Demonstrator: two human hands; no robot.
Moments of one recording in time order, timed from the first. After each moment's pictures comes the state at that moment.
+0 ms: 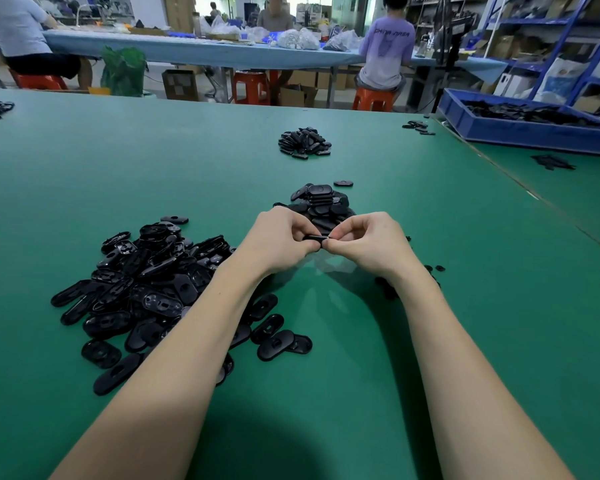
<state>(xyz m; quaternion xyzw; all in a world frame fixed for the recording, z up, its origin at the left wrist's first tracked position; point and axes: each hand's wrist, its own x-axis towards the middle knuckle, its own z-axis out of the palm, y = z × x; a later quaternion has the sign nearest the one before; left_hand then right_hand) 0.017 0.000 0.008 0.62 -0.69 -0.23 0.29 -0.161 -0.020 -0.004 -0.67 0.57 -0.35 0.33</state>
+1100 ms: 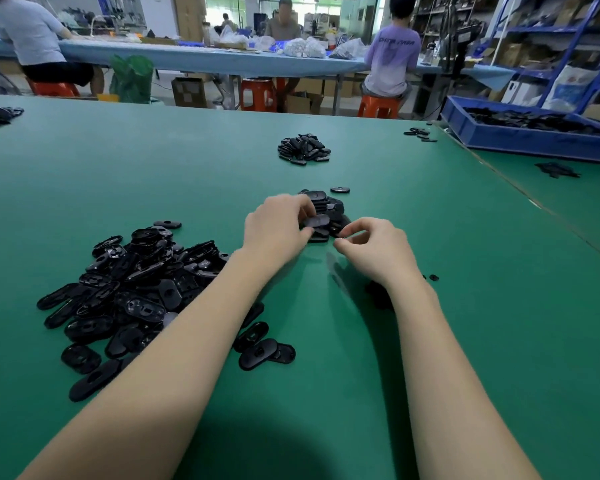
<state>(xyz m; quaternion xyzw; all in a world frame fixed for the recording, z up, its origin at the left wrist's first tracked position) -0.003 -0.034 0.002 0.66 -0.69 -0.01 0.29 -0.176 -0.029 -0.004 -0.66 0.65 -0.30 0.24</state>
